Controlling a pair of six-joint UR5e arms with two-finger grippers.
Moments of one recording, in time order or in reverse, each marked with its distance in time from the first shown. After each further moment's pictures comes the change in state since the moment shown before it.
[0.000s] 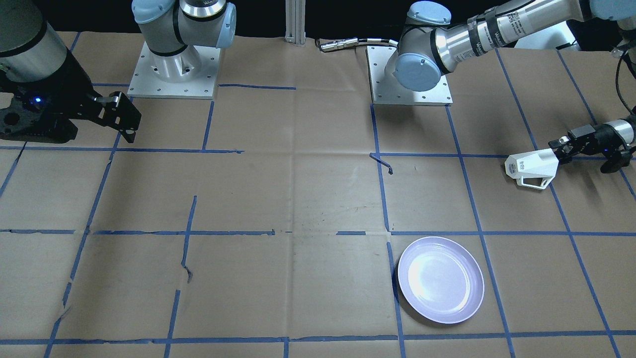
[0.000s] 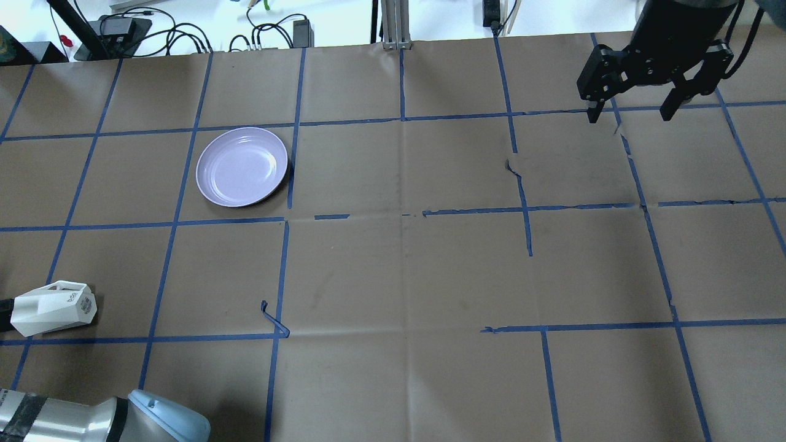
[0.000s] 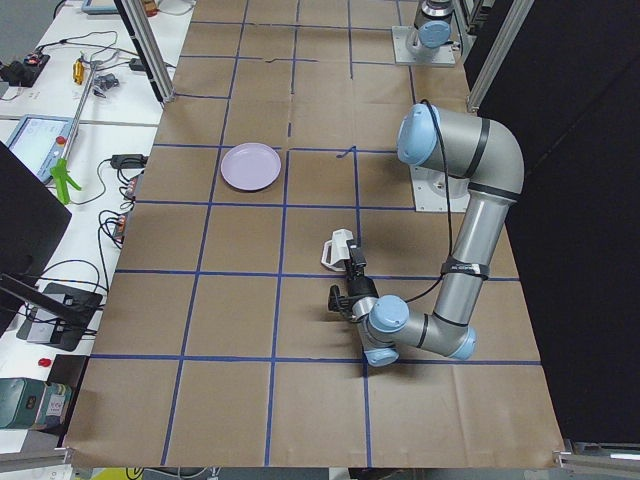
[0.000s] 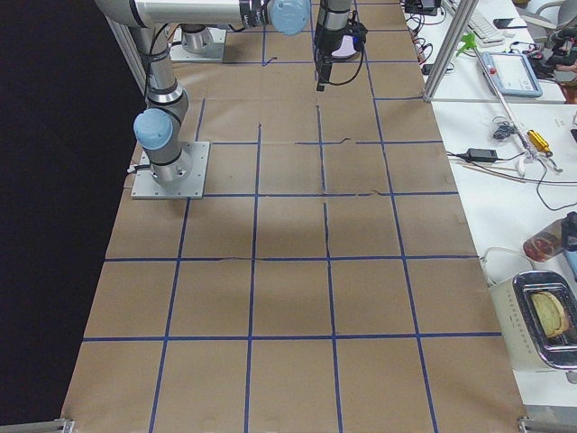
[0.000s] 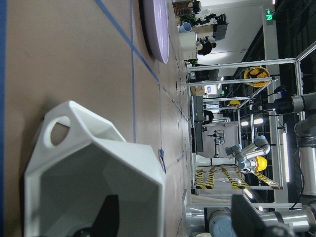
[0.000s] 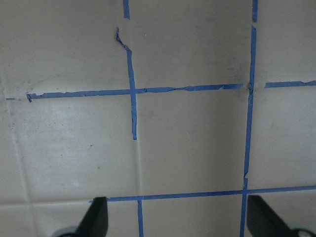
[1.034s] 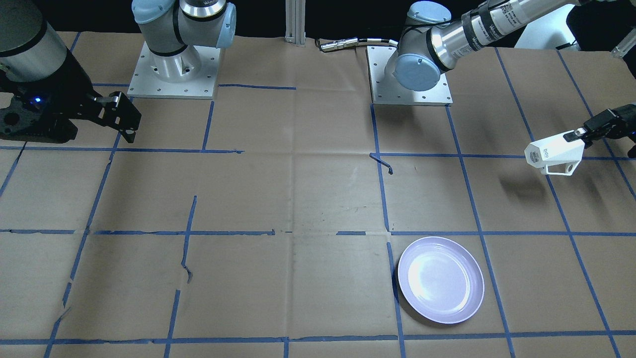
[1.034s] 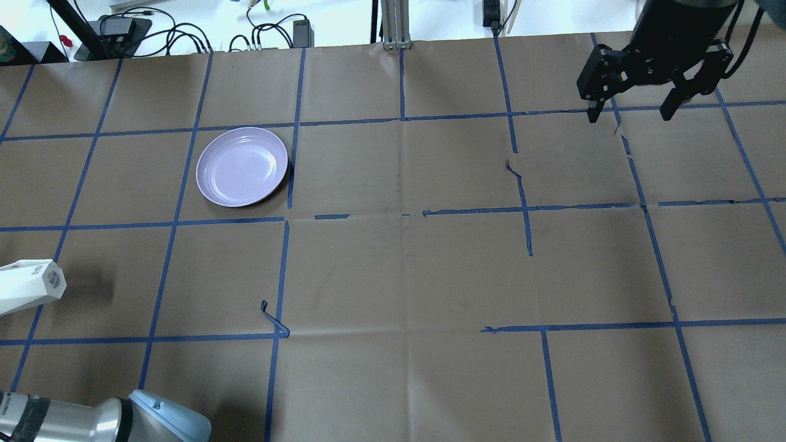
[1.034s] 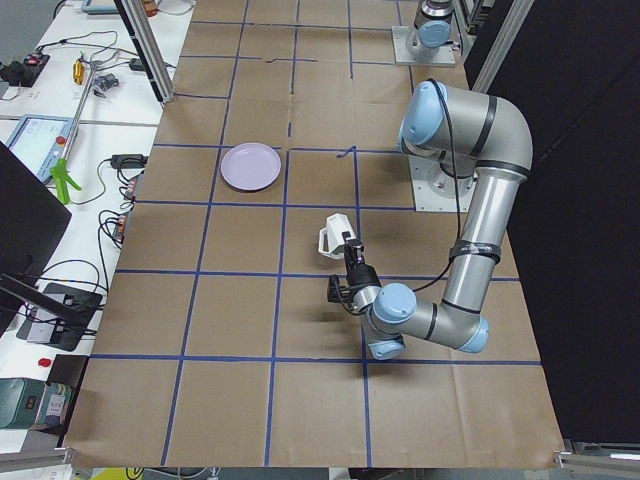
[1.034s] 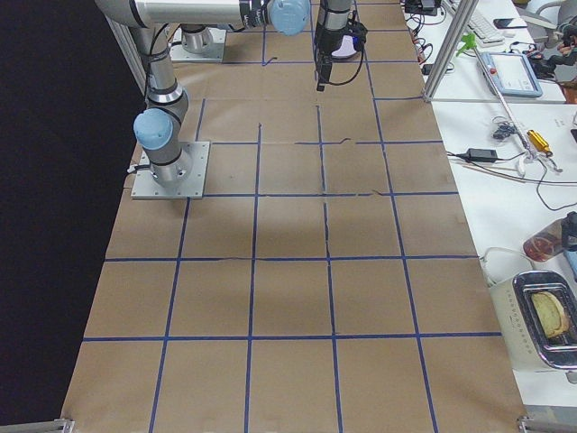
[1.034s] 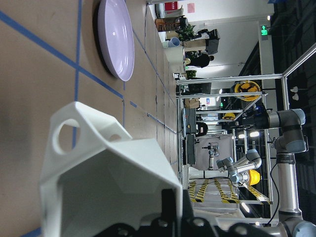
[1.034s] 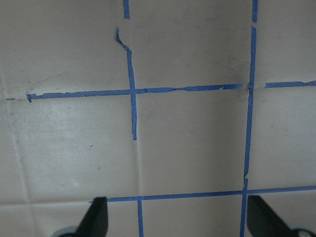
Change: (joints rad) left arm -0.010 0.181 0.055 -0.201 -0.056 -0.068; right arm 0.000 0.000 0.000 -0.001 0.000 0.000
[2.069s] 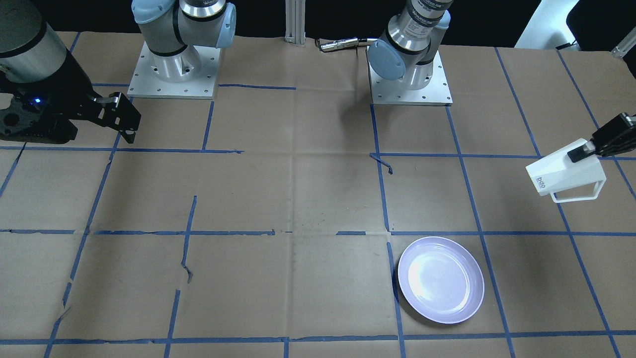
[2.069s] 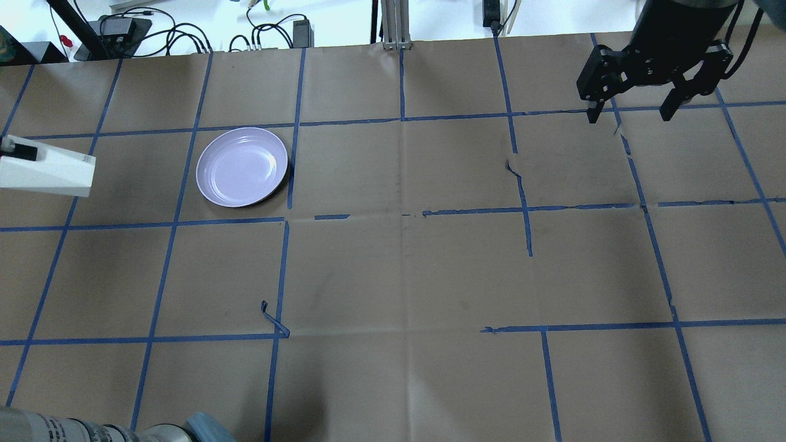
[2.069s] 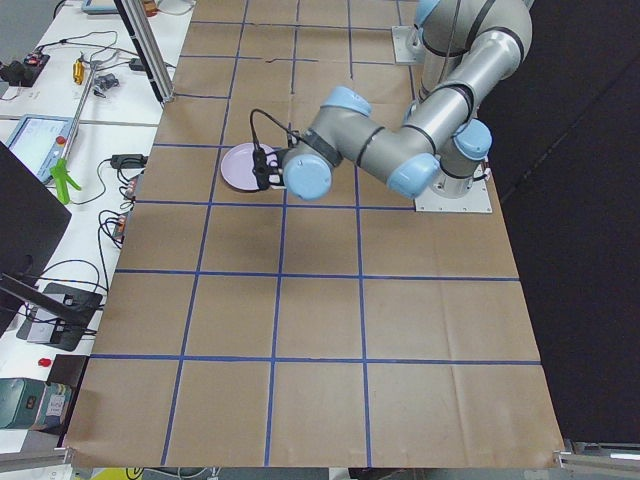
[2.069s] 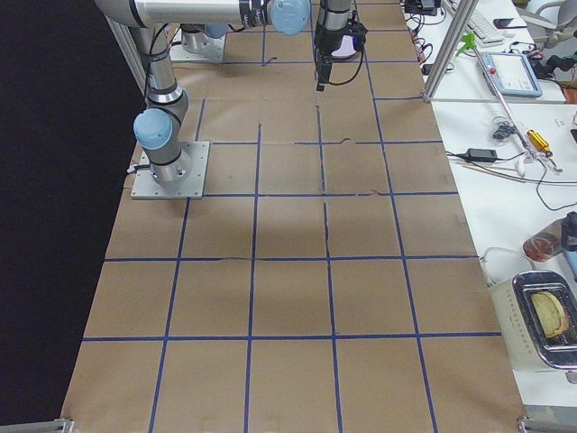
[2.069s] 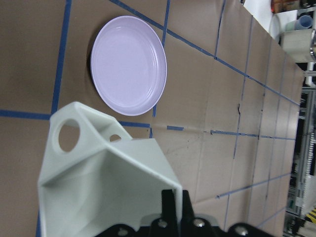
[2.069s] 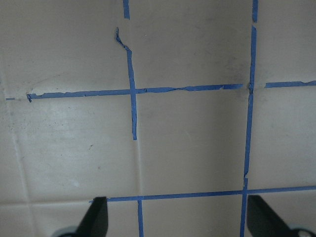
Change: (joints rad) left arm -0.582 0.386 0.021 0.575 0.002 -0.864; right arm 0.000 0.000 0.000 0.000 0.000 0.000
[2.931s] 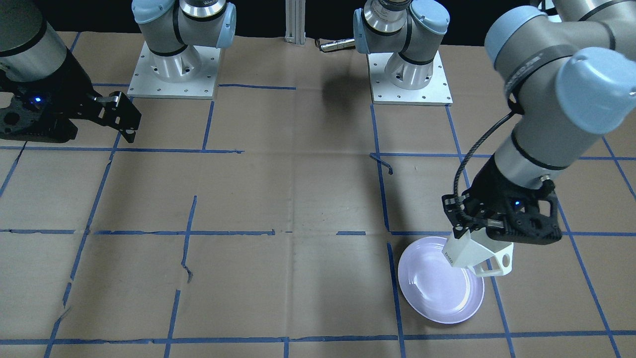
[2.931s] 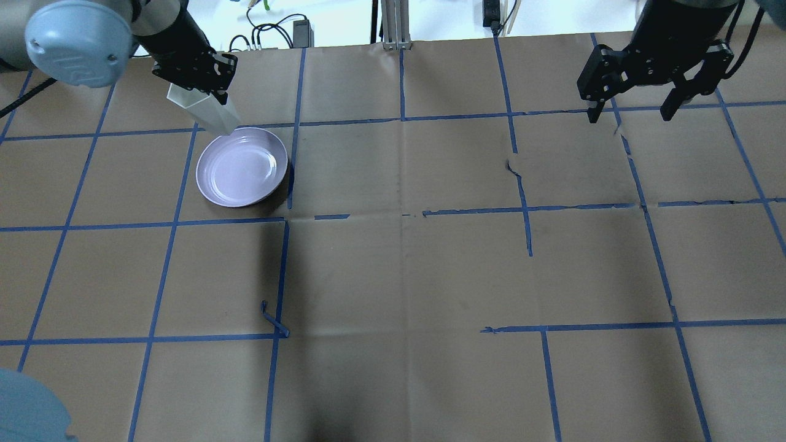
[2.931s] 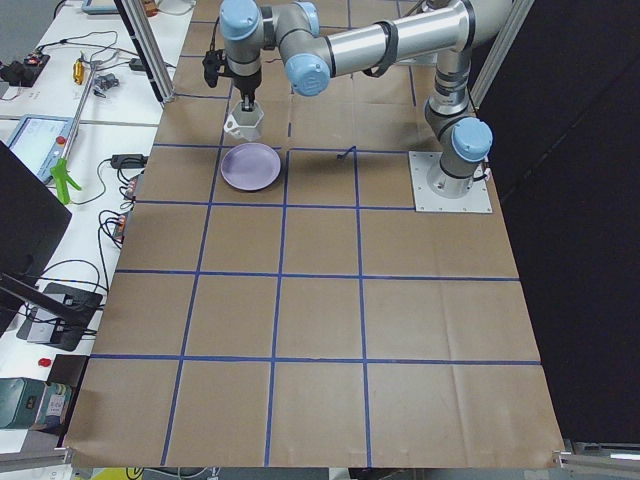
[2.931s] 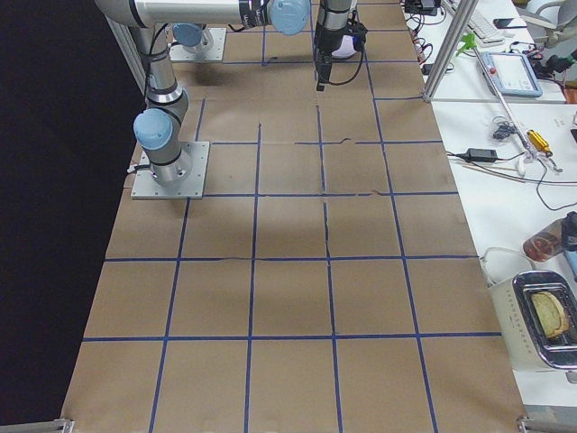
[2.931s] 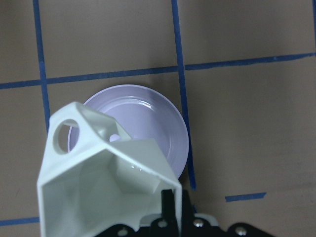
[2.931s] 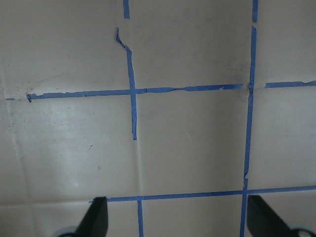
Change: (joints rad) left arm -0.631 -0.099 -0.024 0.604 0.542 -0.462; right arm 0.000 0.000 0.000 0.000 0.000 0.000
